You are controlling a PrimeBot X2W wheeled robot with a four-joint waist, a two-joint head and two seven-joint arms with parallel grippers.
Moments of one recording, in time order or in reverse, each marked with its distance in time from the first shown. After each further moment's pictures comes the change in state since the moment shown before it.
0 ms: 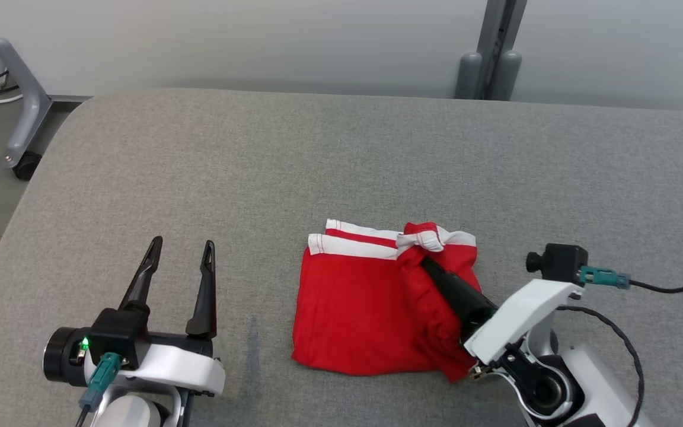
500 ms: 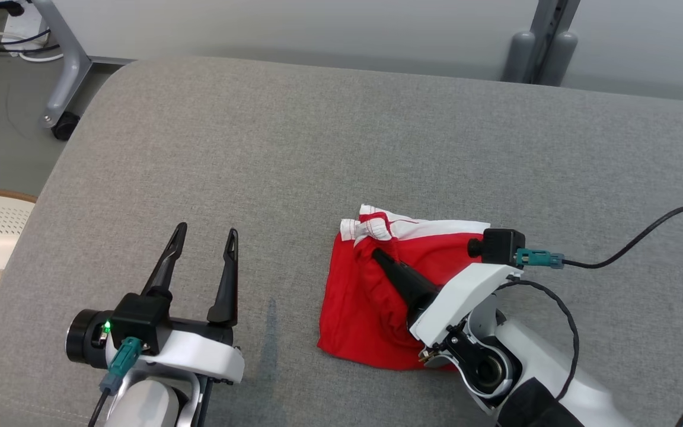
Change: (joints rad) left arm -0.052 -0.035 -0.029 0.034 0.010 -0.026 0.000; right arm -0.254 0.016 0.364 0.295 0.223 -0.001 -0.210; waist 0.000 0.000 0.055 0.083
